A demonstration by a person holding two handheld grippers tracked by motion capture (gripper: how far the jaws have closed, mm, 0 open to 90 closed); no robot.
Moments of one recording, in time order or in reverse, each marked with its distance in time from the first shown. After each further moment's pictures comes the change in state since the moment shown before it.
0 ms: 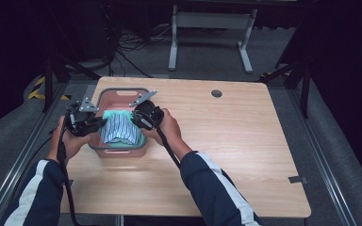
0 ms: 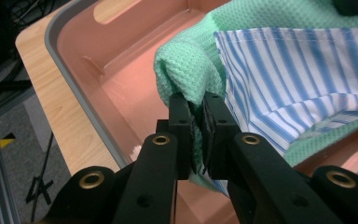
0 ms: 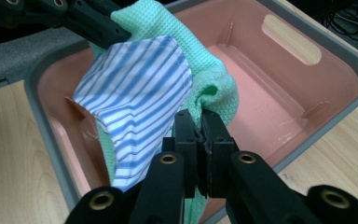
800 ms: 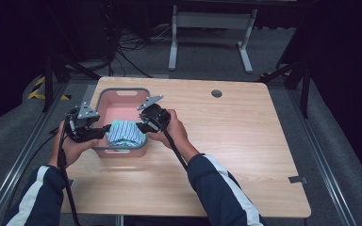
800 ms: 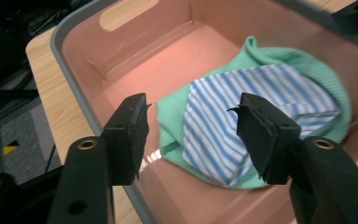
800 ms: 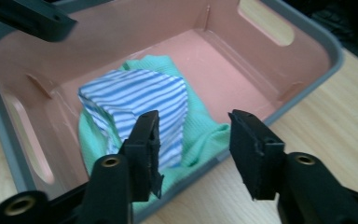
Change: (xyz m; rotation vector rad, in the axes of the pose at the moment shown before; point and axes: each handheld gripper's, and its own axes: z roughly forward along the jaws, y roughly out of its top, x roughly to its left) left arm -0.013 -0.013 -0.007 -0.097 0.021 -0.005; right arm -0.011 -0.021 -0.002 0.004 -0.076 -0.032
